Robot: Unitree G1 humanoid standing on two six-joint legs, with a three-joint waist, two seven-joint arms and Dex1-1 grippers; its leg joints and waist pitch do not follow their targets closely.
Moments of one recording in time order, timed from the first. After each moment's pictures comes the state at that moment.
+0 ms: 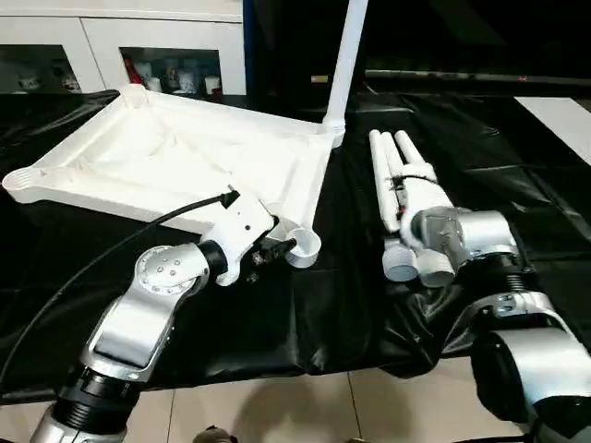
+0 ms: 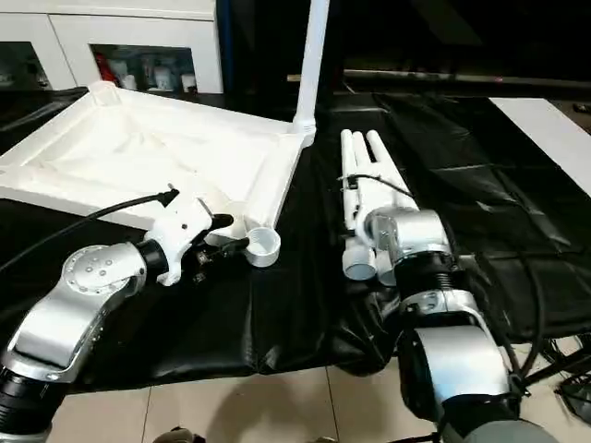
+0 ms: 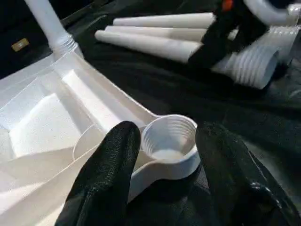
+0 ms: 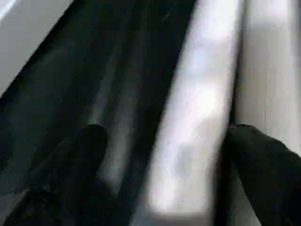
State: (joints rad) left arm -0.33 0.39 -0.21 -0.18 -0.01 0.49 -0.67; right arm -0.87 -0.20 -0.08 0.82 0.05 0.80 0.26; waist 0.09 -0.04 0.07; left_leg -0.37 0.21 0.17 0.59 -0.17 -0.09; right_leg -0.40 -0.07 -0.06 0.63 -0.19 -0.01
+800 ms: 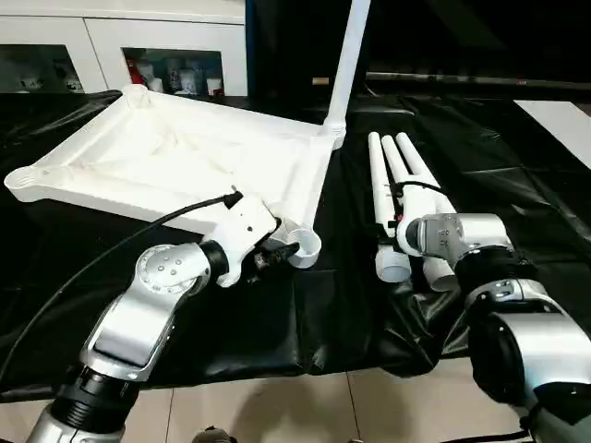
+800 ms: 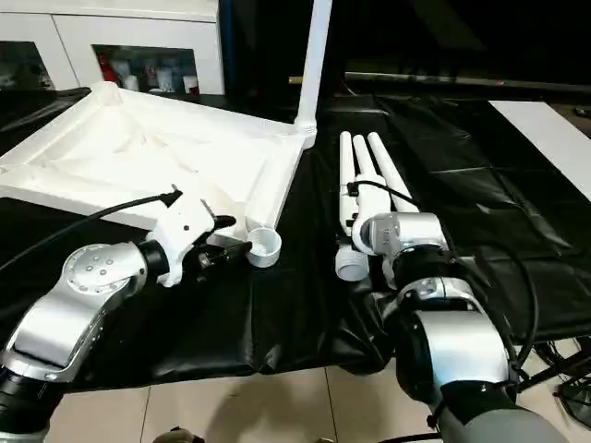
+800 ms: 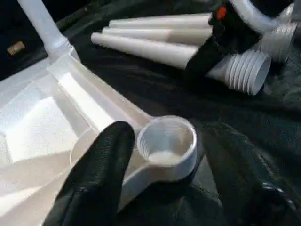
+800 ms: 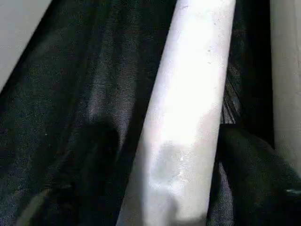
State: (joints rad) left arm -0.35 0.38 -0.22 -0.18 -0.03 0.50 -0.67; right arm -0.94 -0.21 -0.16 1.01 0.09 0.75 0.24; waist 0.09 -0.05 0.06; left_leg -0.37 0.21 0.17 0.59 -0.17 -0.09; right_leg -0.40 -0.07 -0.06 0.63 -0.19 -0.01
